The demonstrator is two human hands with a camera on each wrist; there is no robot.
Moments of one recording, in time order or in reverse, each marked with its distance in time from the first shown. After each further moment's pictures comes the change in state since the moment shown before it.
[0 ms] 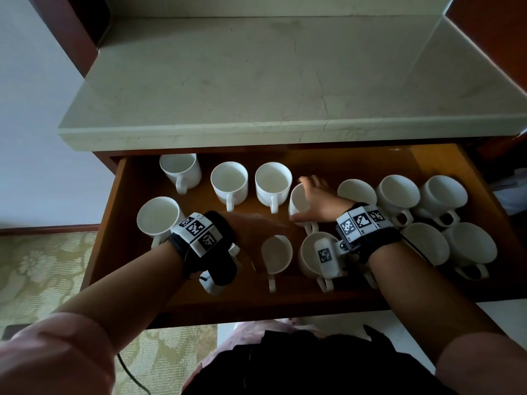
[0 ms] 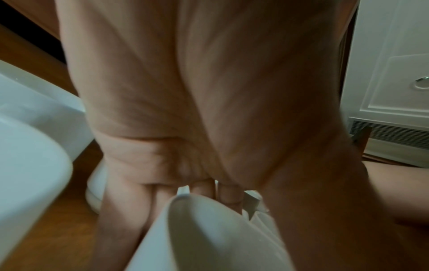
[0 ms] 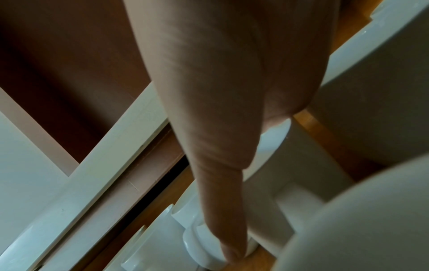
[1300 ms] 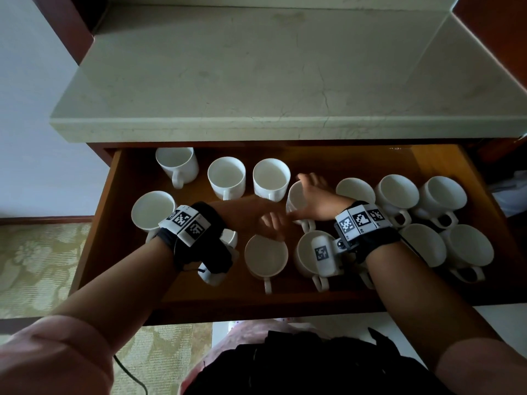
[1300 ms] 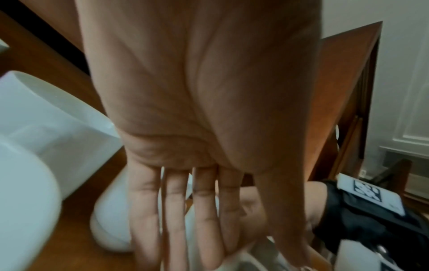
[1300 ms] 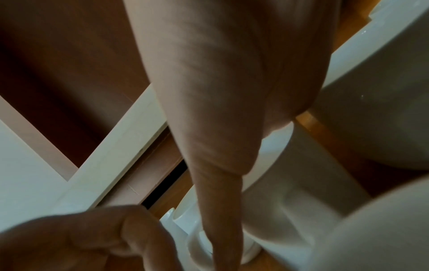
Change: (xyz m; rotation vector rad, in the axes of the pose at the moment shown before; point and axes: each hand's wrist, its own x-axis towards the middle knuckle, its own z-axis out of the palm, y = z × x) left_hand 0.005 -0.013 -0.006 -0.310 0.236 0.058; right_hand -0.003 -0.001 -0.004 -0.008 -0.028 -0.013
